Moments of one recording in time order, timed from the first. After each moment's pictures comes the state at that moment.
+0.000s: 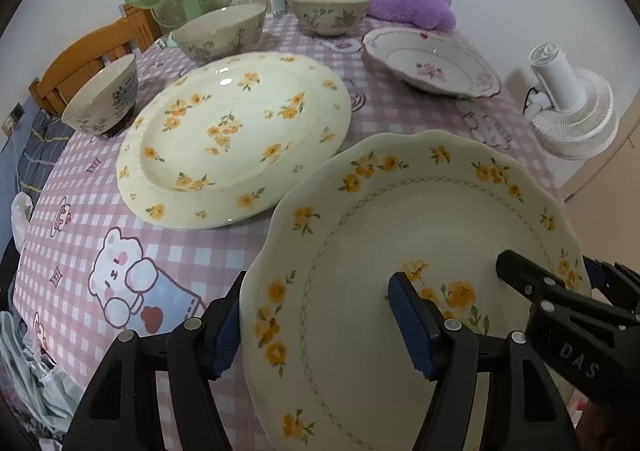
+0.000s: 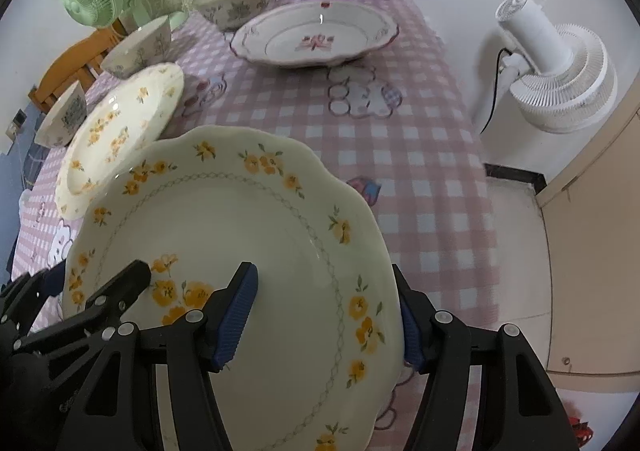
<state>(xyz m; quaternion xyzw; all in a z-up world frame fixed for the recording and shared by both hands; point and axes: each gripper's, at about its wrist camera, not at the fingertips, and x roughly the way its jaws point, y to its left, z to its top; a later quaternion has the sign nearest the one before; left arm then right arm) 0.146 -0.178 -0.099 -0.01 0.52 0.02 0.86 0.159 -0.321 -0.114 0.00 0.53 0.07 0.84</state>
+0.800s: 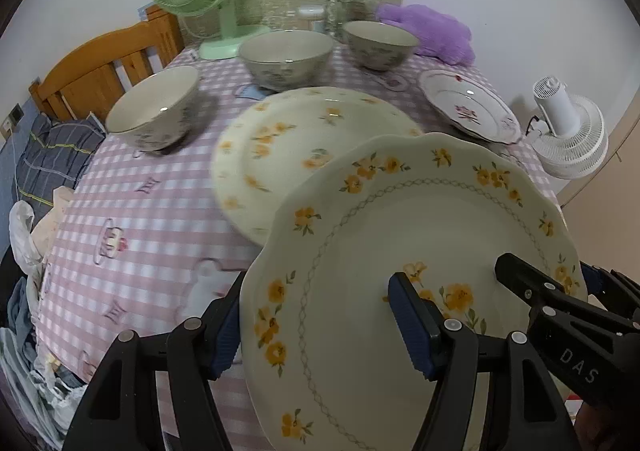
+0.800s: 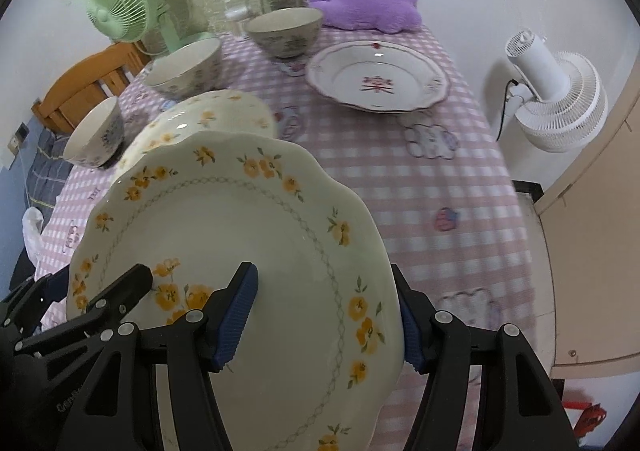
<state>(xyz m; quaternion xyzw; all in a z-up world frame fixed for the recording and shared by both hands) 0.139 -0.070 -0.065 -0.03 0.50 0.00 0.87 0.141 -0.224 -0.072 0.01 0.51 0.05 0.86</state>
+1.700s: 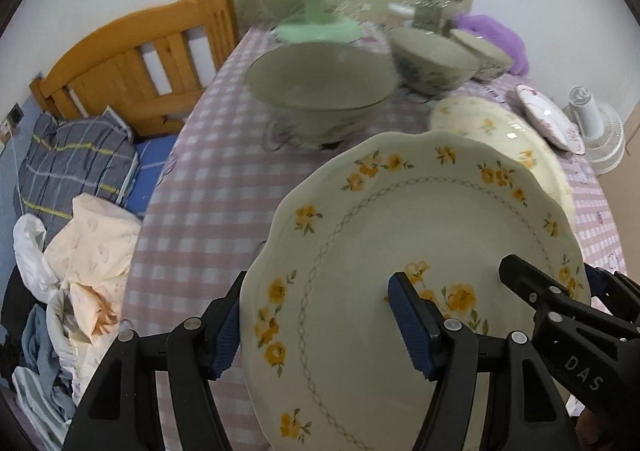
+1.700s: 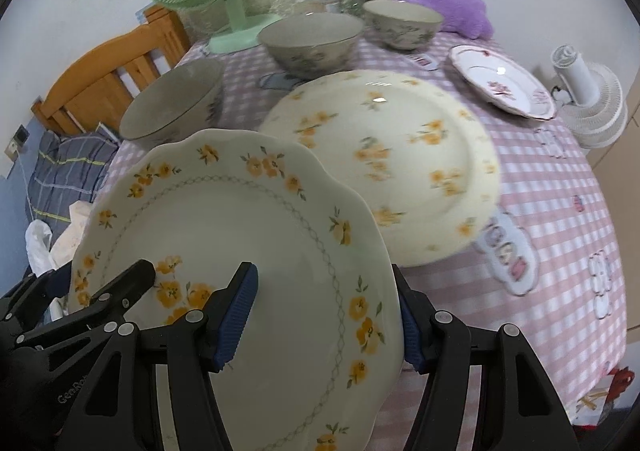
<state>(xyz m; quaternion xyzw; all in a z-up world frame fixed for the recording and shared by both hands) 0.154 0.123 -0.086 -0.01 0.51 -0.01 0.86 0.143 -0.022 -0.096 0.02 0.51 0.04 0.86</state>
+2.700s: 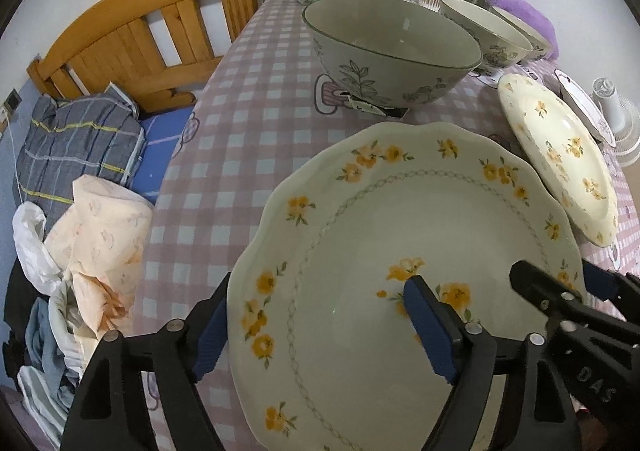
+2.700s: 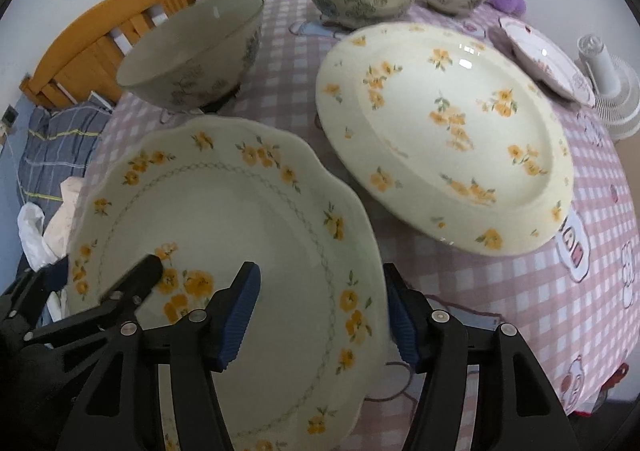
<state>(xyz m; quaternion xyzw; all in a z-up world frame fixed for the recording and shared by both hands) 0.174 0.160 -0.117 -0.01 0.55 0.00 0.84 0.165 0.027 -0.127 0.01 0.56 0.03 0.83</state>
